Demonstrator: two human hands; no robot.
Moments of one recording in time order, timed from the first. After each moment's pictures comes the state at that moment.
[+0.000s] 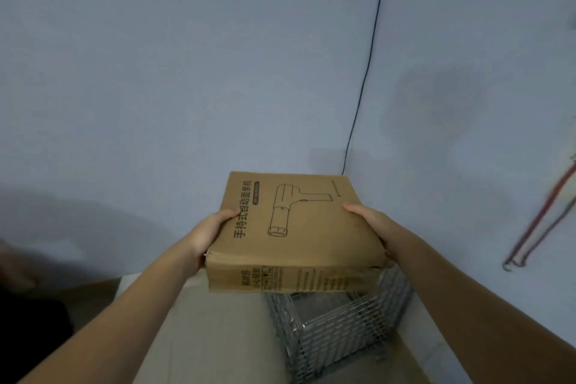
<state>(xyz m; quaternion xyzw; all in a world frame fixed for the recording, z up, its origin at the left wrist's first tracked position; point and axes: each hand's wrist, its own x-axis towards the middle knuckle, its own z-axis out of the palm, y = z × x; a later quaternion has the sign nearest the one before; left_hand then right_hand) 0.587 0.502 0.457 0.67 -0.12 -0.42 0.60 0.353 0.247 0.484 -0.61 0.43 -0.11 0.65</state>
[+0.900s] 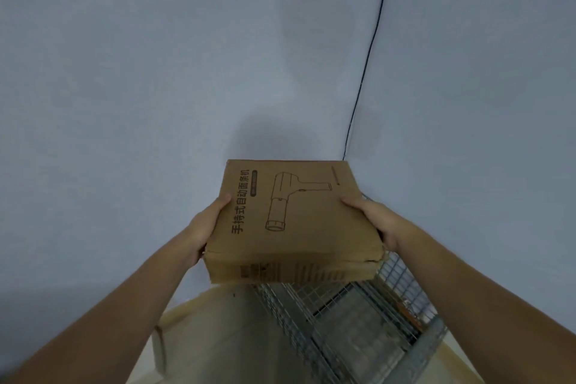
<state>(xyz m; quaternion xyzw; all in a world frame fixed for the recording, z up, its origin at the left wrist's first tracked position) 0.971 0.311 0.420 0.69 -0.20 -0.45 0.53 0.685 0.109 0.418 -0.55 0.48 -0.15 0.67</state>
